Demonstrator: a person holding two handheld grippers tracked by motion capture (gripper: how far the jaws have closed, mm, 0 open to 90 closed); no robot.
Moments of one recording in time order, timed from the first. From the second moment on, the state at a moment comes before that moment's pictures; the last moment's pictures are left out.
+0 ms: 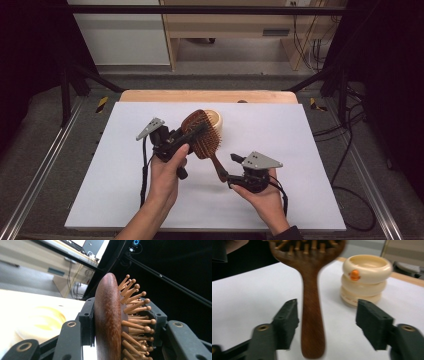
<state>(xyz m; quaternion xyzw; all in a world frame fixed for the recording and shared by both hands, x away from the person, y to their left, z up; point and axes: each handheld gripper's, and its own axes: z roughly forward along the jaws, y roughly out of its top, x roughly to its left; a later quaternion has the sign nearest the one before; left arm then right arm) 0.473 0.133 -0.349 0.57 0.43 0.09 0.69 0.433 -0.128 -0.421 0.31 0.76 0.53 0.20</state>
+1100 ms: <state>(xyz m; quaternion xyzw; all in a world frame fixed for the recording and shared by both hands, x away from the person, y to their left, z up) 0.494 0.143 -0.265 0.58 0.40 0.20 0.68 0.416 -0.217 -0.431 0.42 0.69 0.52 0.28</state>
